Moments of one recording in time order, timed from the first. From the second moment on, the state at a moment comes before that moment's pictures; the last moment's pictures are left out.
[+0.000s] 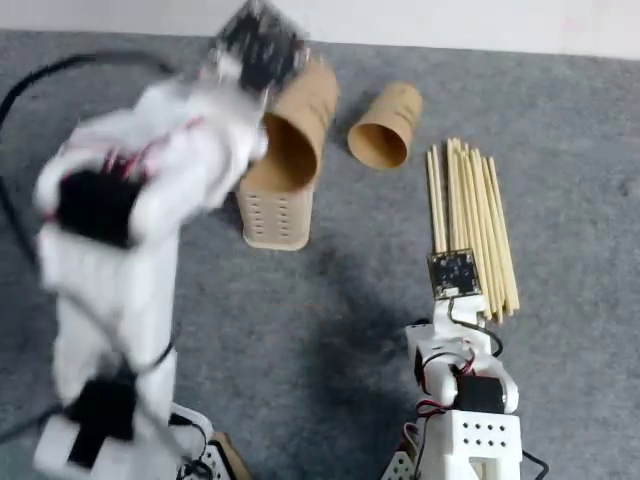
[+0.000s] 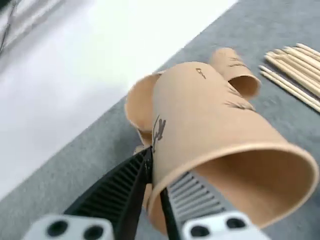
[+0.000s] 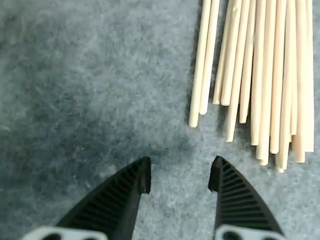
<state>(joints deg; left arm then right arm) 12.8 -11.6 -35.8 91.7 -21.5 -1.6 -81.7 90.3 52.4 15.2</state>
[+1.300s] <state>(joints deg) 6.5 24.9 -77.2 96.0 -21.1 -1.6 -81.7 90.3 52.4 15.2</state>
